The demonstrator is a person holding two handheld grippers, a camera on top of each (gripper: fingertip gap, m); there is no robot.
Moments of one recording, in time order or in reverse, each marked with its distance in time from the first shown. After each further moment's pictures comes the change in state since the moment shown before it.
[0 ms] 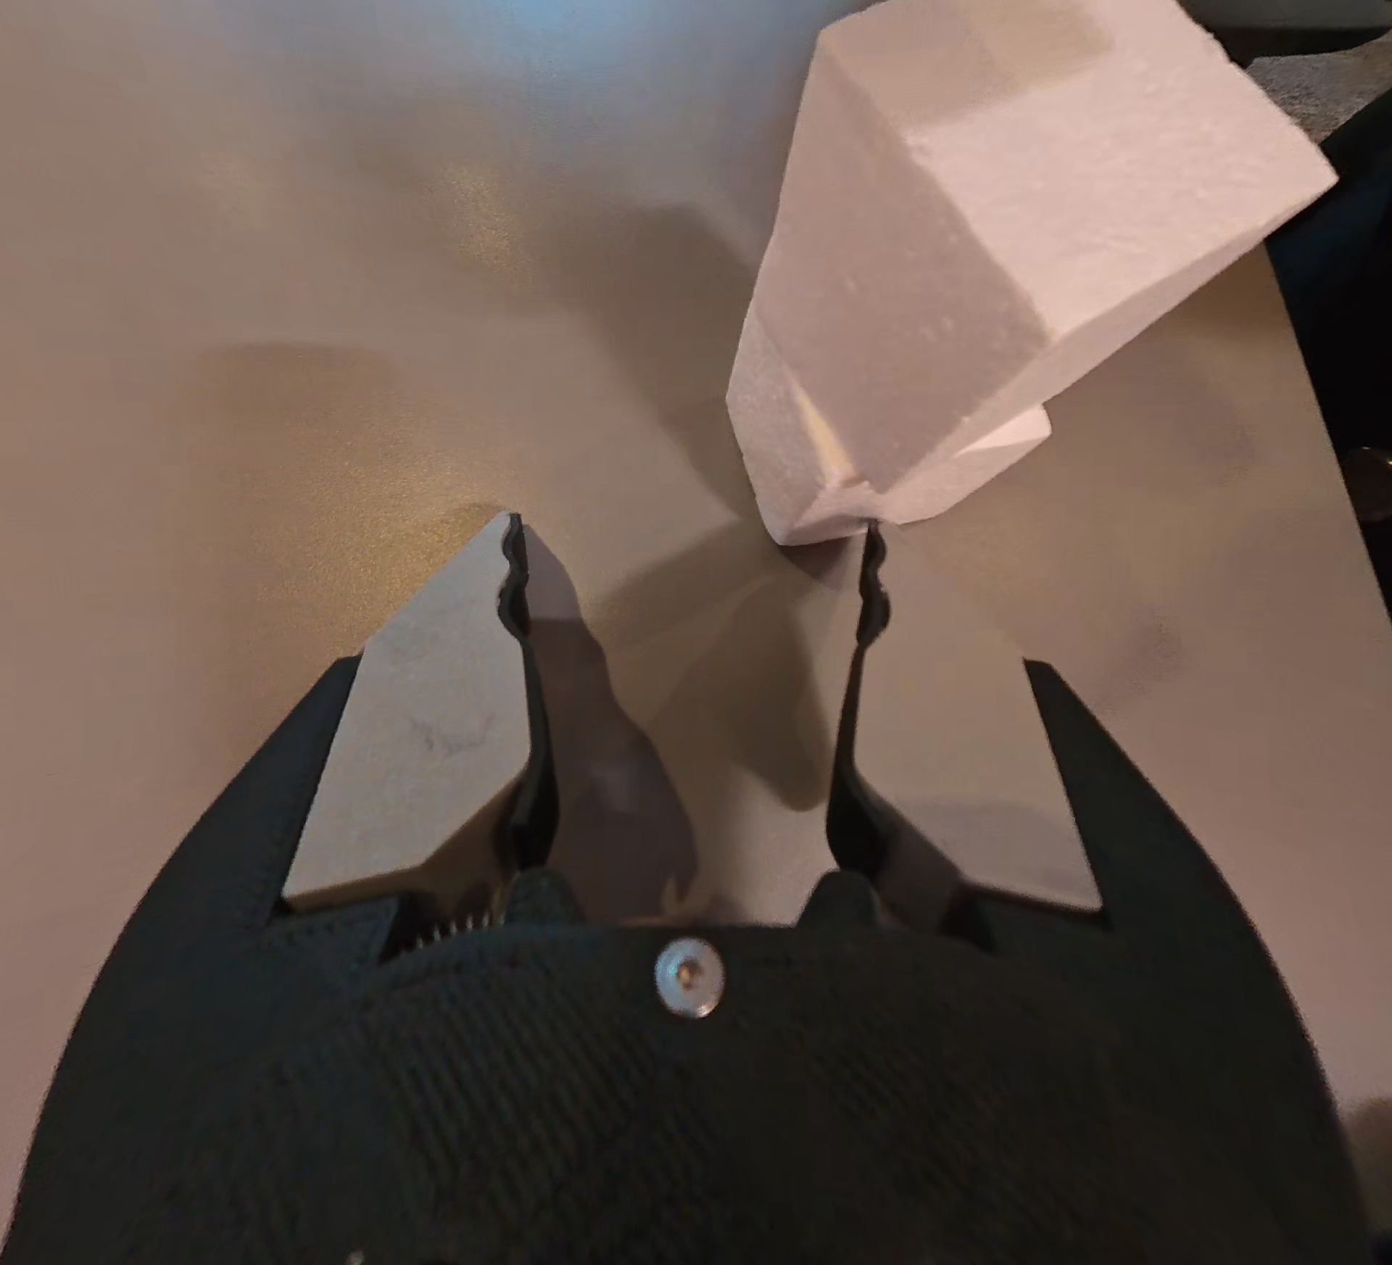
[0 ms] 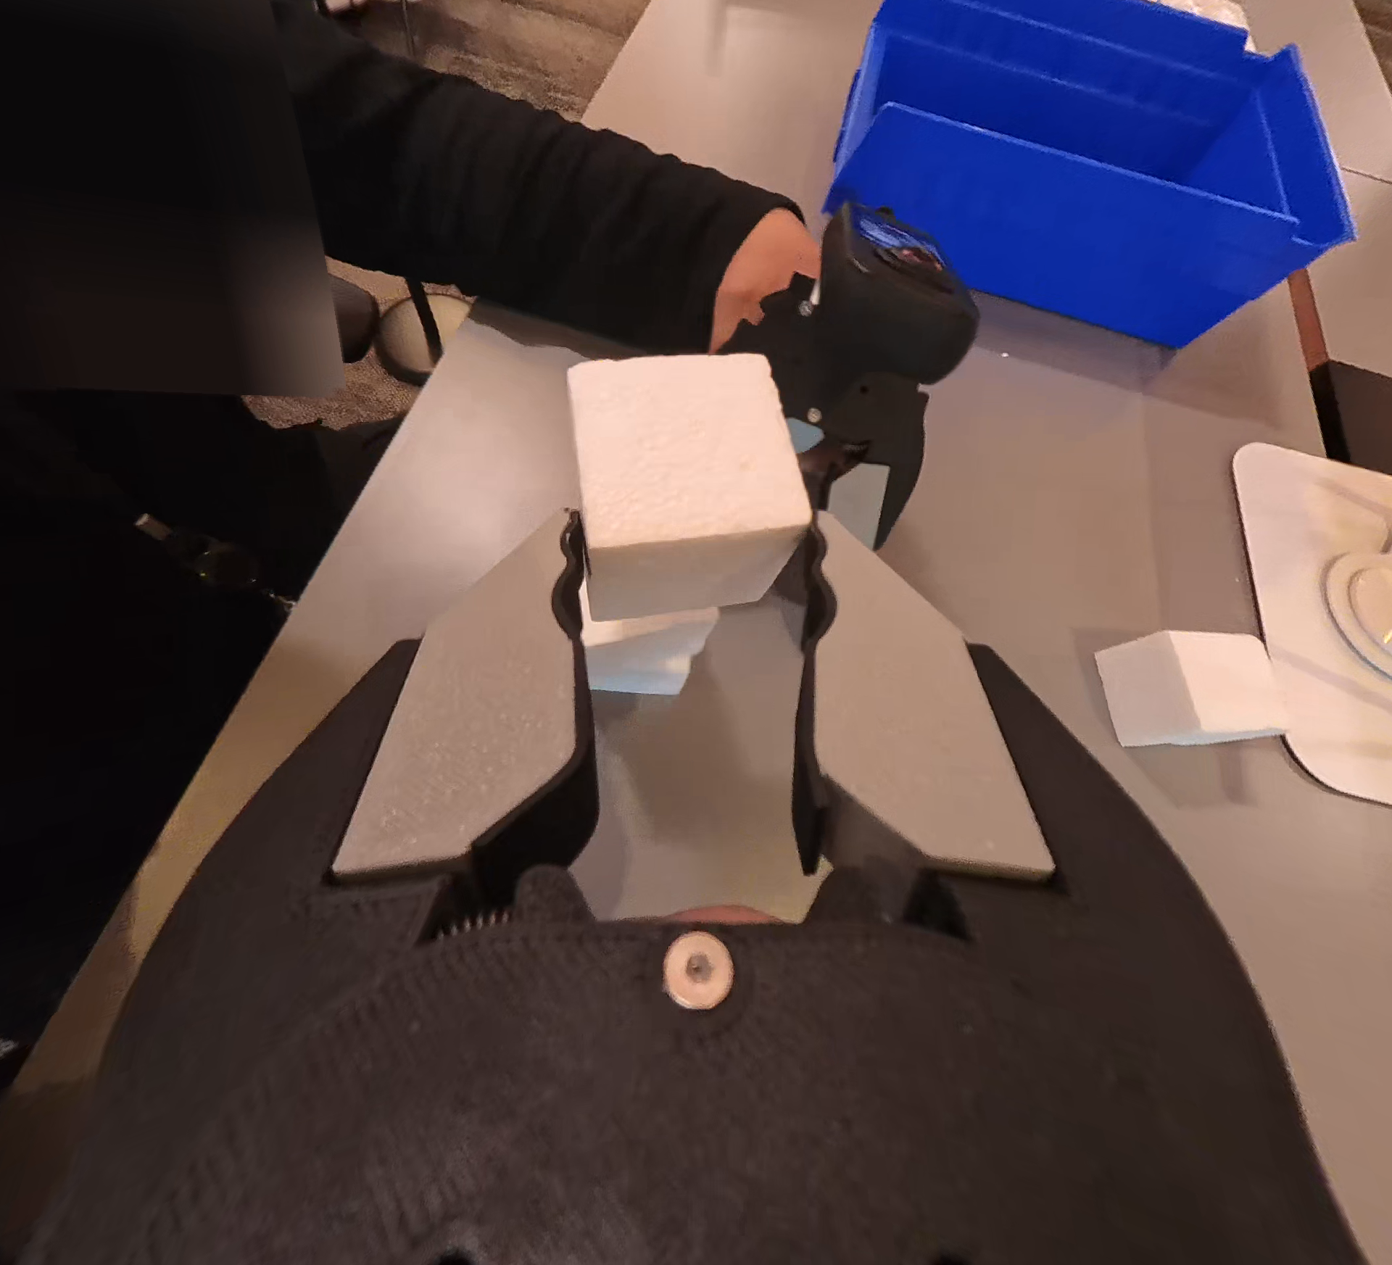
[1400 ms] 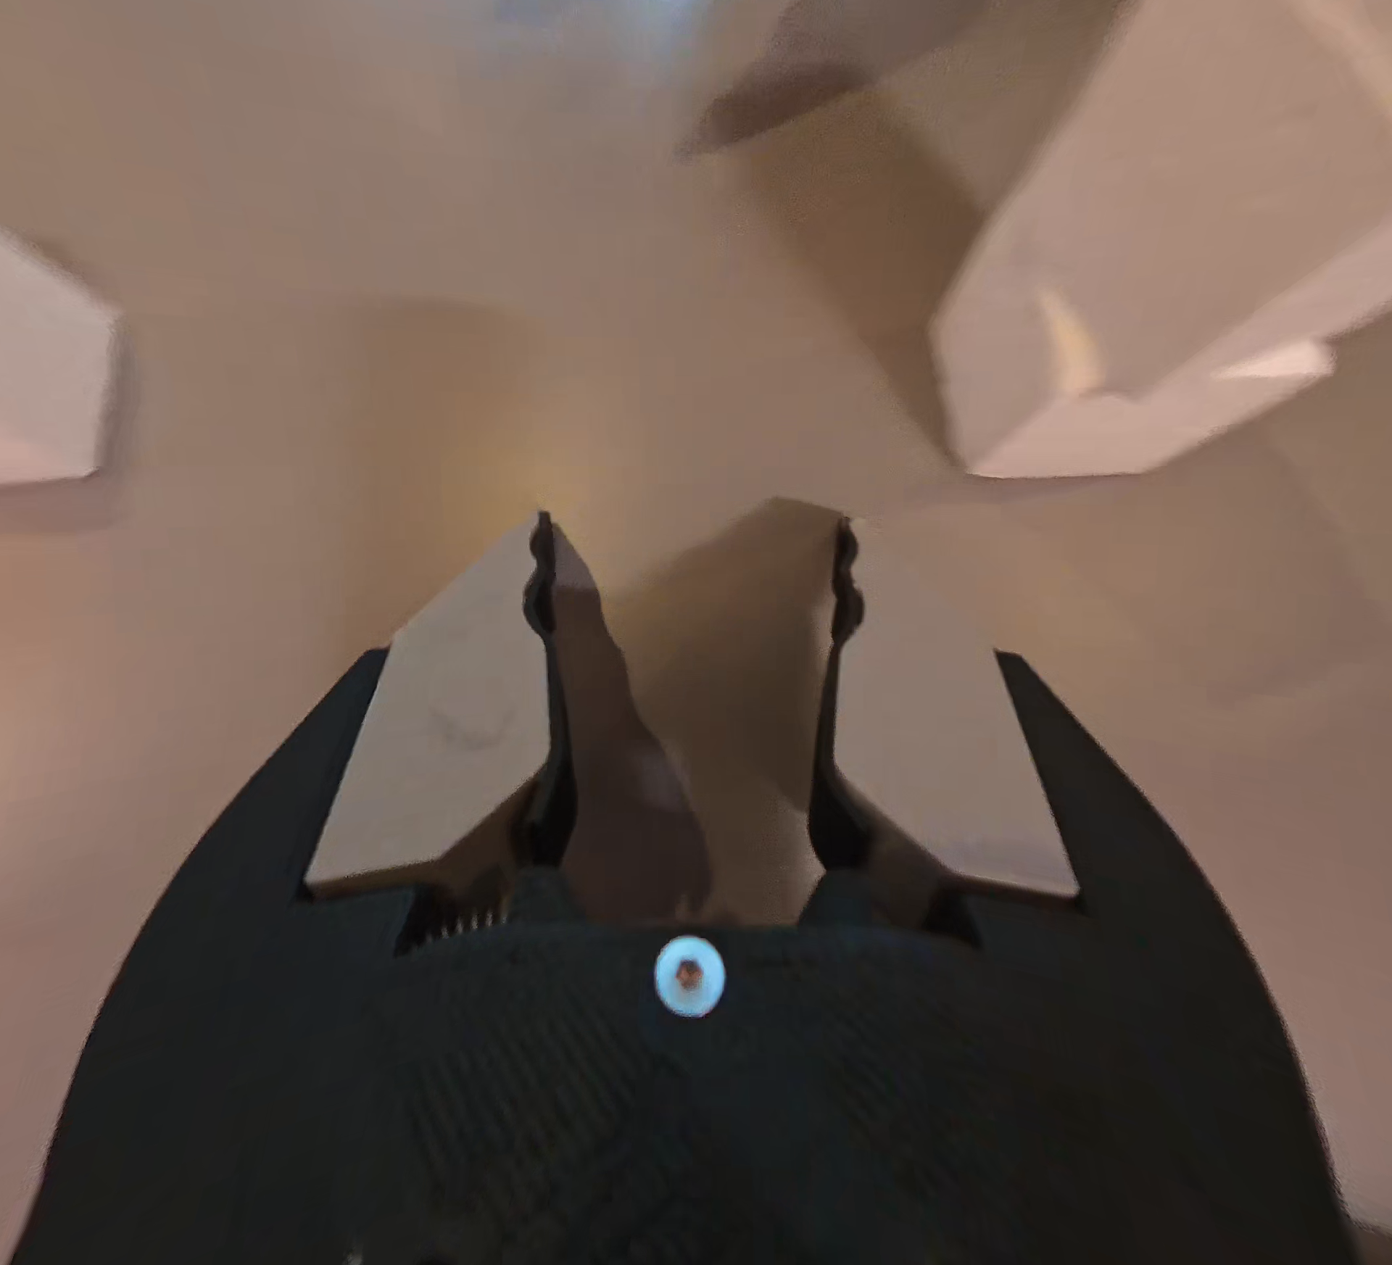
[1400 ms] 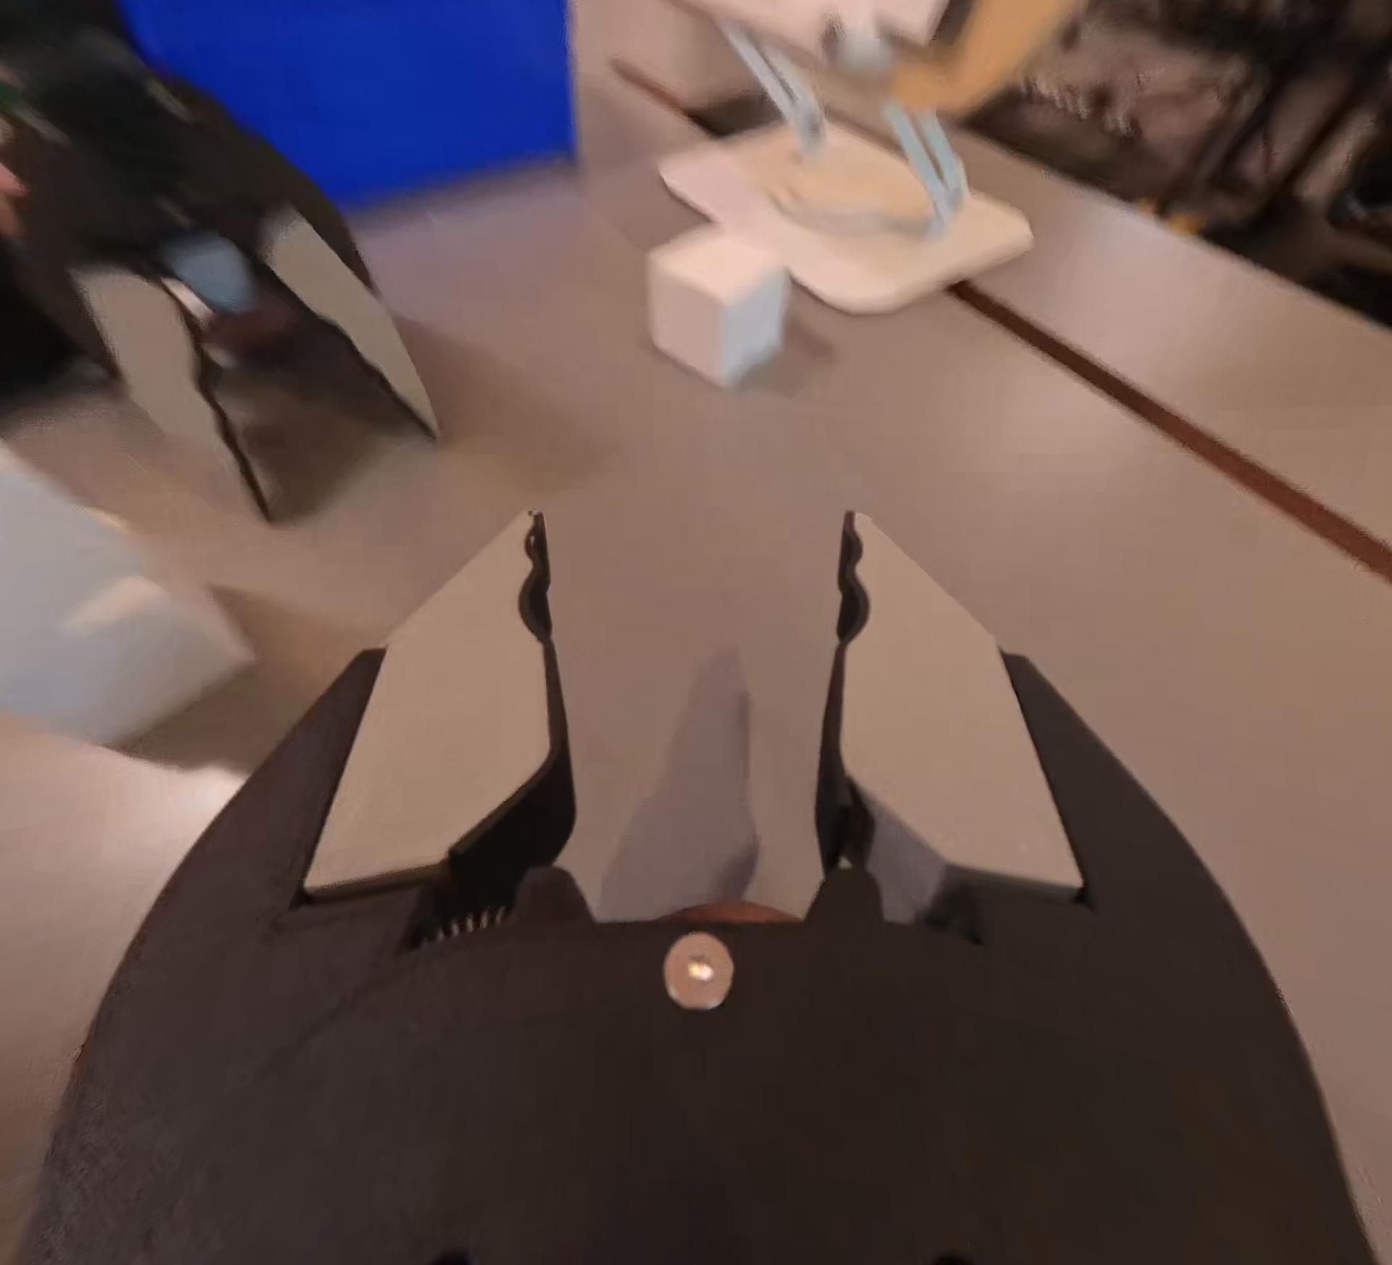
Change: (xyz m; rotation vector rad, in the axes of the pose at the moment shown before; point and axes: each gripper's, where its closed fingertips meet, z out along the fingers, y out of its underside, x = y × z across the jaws) left arm -0.045 0.021 -0.024 -0.010 -0.193 -0.067; right arm 0.120 0.151 -0.060 0.130 0.655 0.490
